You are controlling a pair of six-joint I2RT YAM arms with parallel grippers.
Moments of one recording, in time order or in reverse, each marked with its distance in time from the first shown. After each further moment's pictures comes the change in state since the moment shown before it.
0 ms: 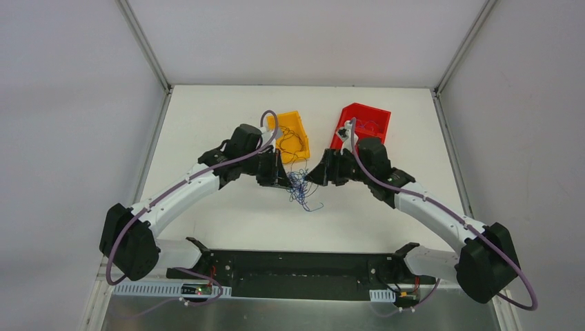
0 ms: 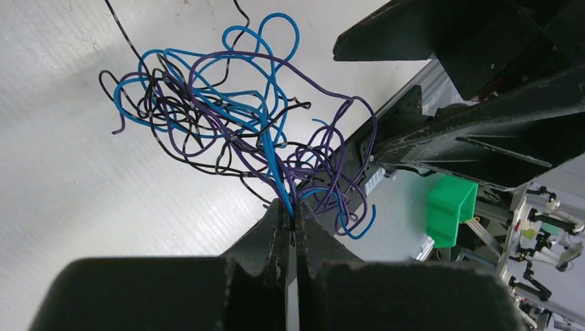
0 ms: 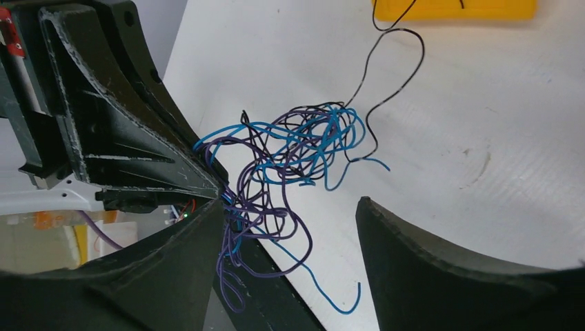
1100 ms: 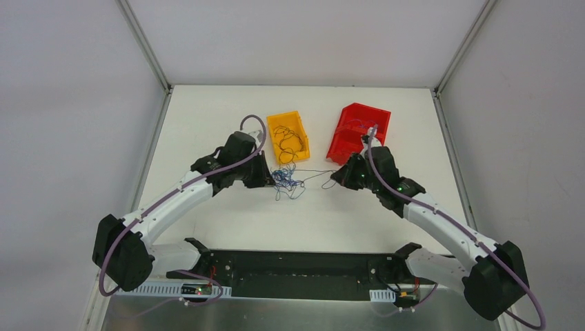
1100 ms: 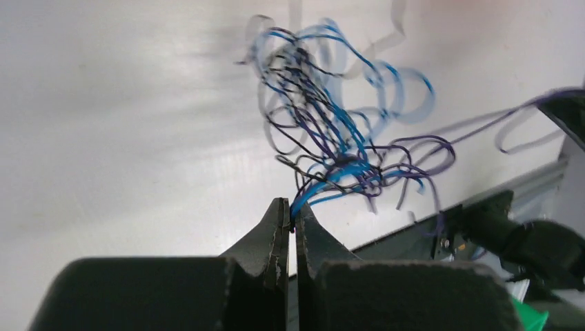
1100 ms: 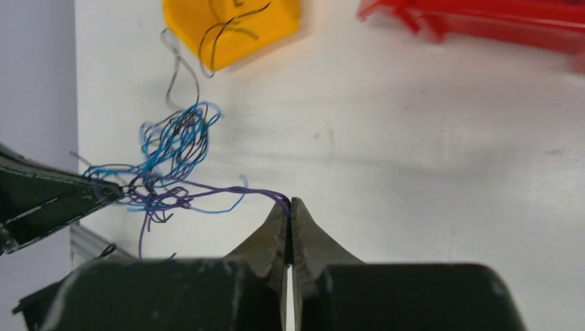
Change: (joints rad) left arm 0.006 -0.087 -0.068 -0.076 -0.359 -0.029; right arm -0.025 -0.125 -0.077 -0.137 0.364 0.159
